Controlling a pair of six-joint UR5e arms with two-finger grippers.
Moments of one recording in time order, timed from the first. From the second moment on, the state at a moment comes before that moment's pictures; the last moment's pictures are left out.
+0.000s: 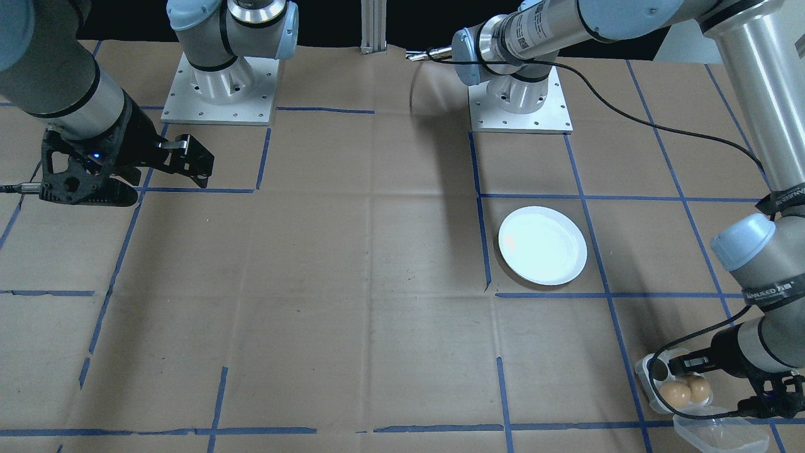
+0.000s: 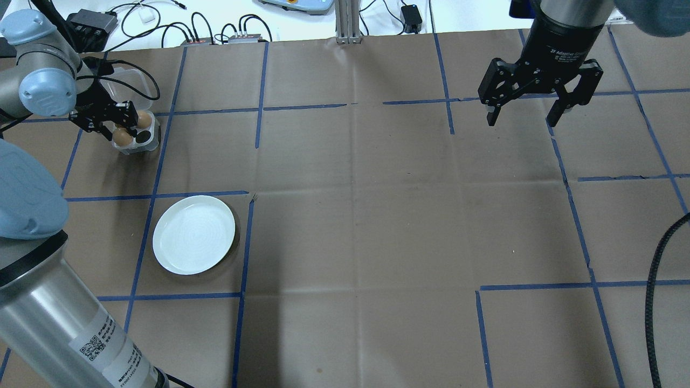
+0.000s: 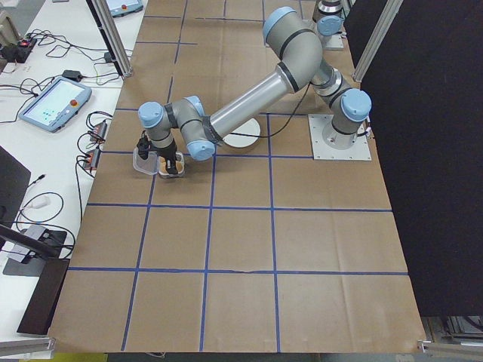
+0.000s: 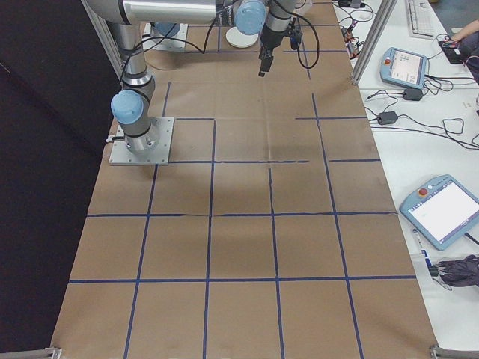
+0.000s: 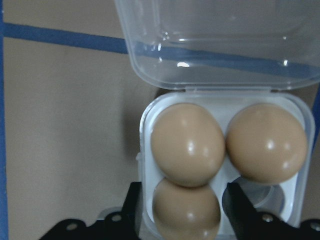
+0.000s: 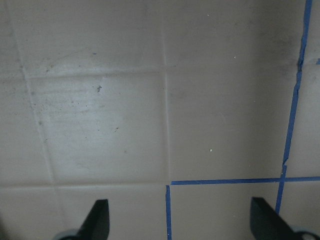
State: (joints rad) left arm -1.14 -2.29 -1.31 -1.15 1.62 0.28; right arm 1.51 -1.42 1.43 -1.38 -1.54 -0.02
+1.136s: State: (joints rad) left arm -1.13 -2.27 -1.31 -1.15 1.65 0.42; right arm 1.51 -1.43 1.43 -1.38 -1.54 -0.02
